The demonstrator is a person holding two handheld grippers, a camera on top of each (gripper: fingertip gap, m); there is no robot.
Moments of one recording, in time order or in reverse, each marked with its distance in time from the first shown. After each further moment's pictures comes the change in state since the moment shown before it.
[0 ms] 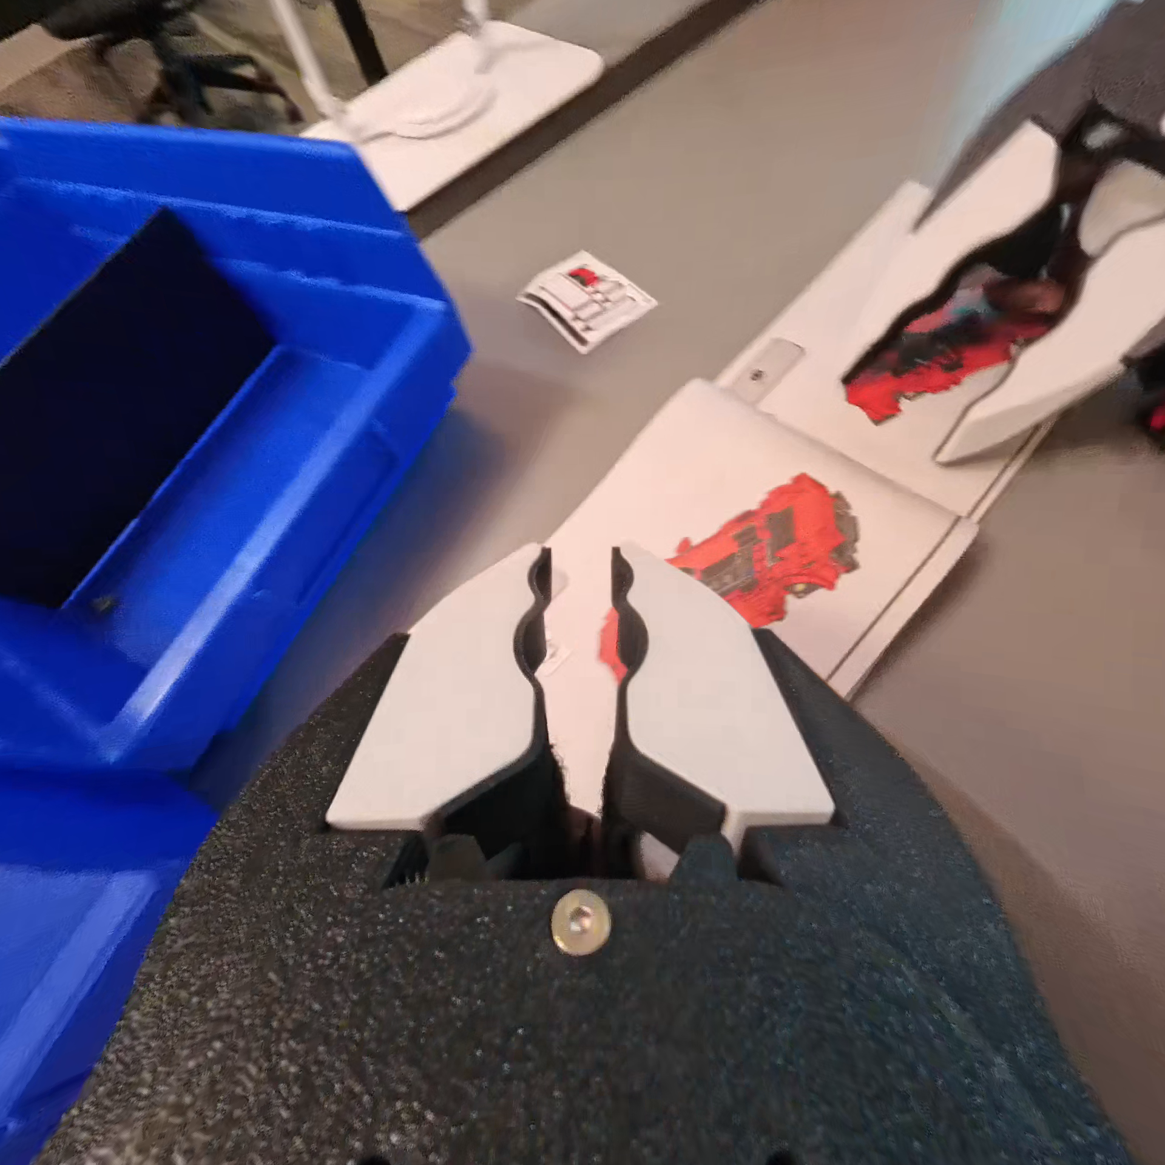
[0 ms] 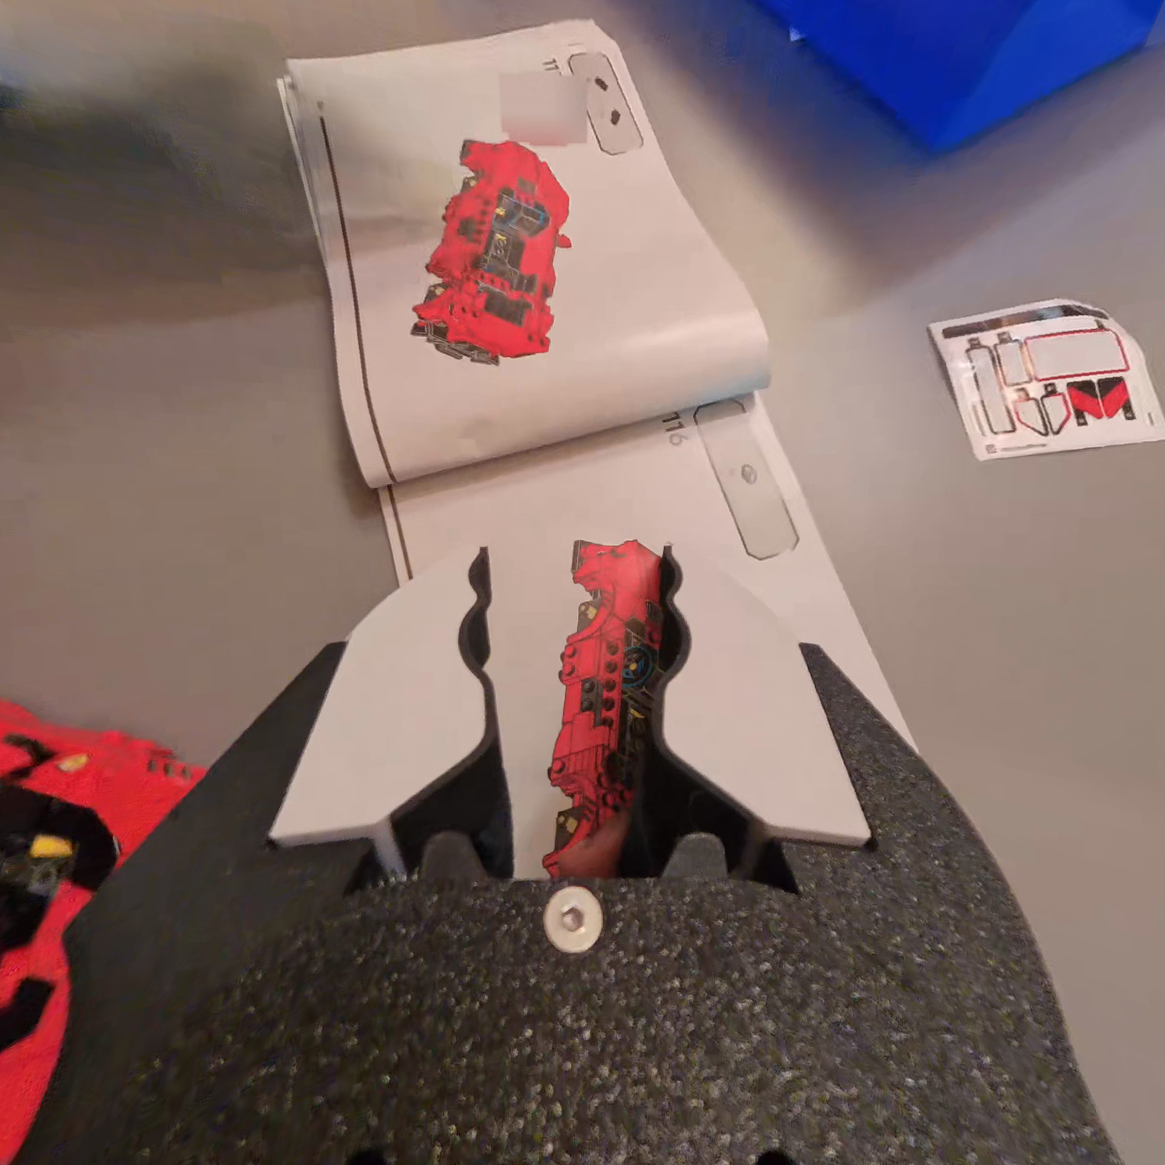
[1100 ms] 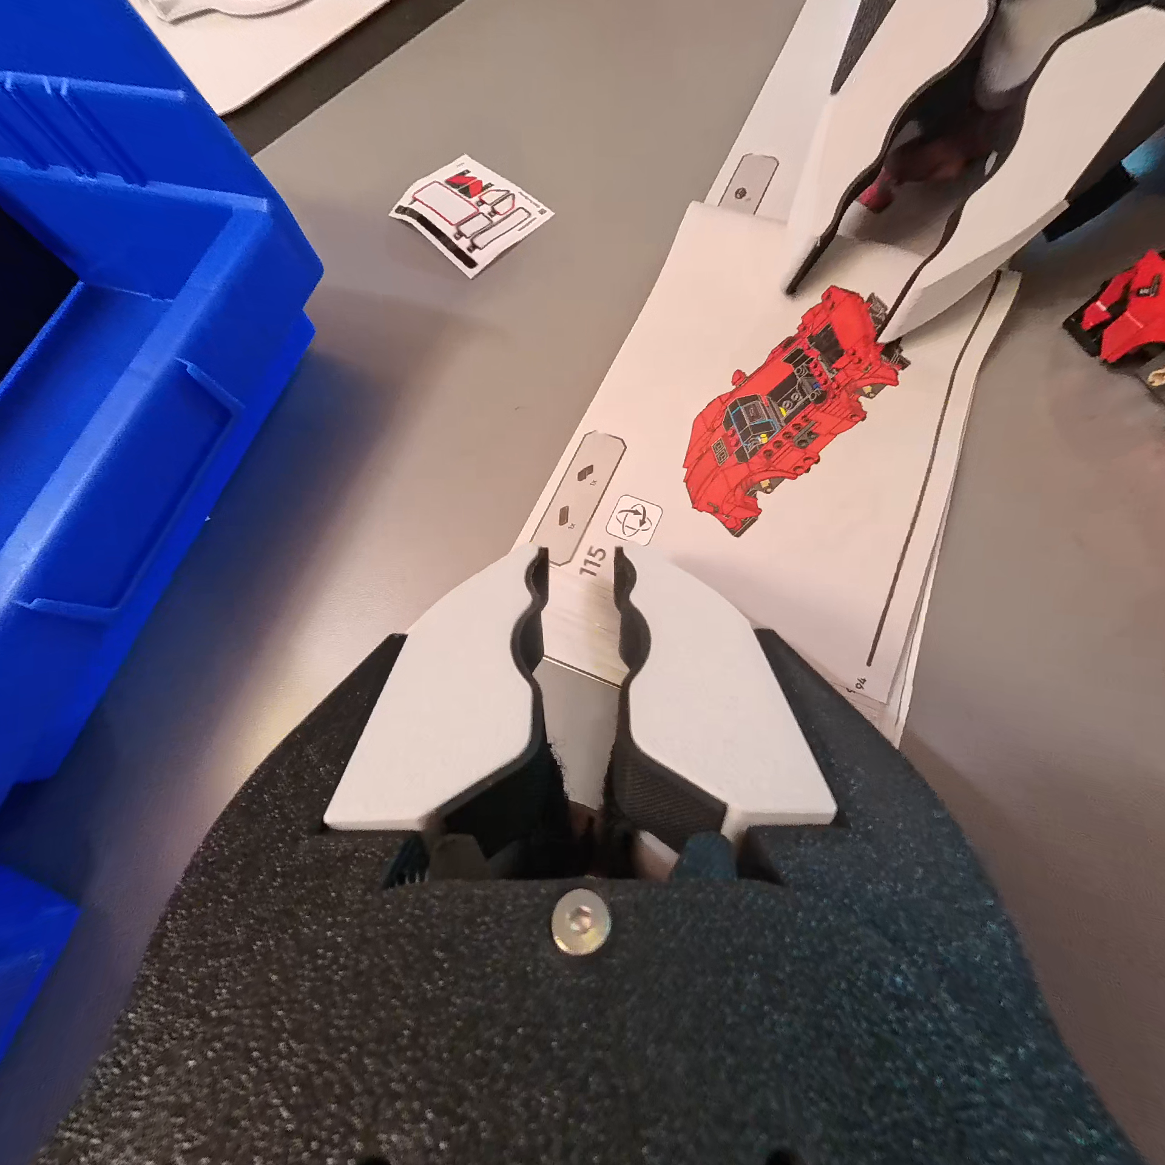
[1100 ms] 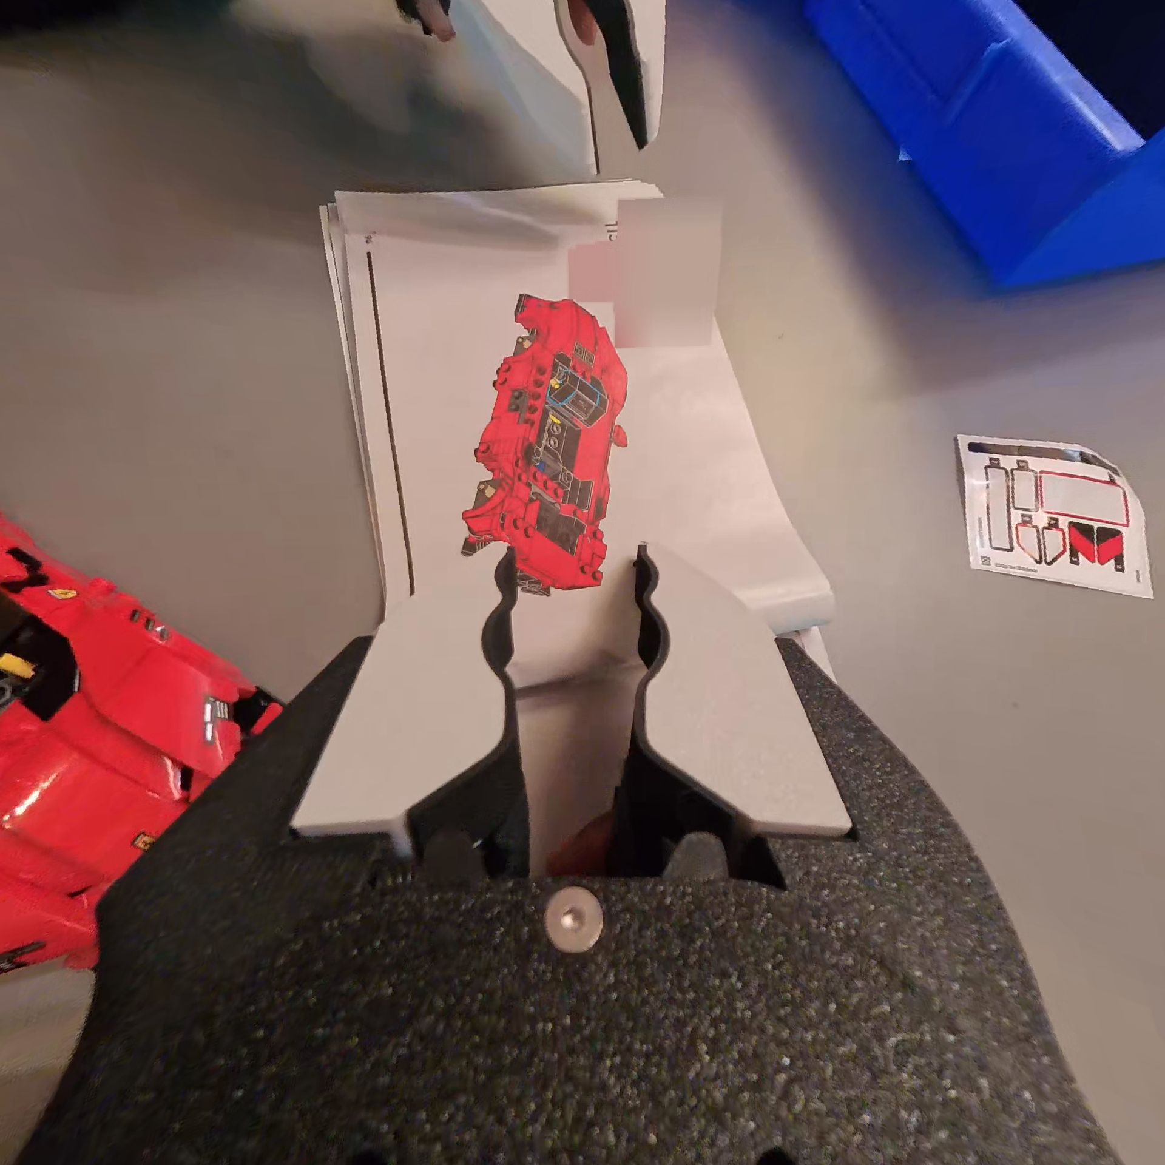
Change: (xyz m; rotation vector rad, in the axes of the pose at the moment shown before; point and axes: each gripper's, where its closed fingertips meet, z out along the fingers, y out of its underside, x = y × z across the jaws) left arm 0.033 0.029 0.017 -0.089 0.143 0.034; right arm -0.002 -0.001 -0.007 0.055 -0.149 -0.238
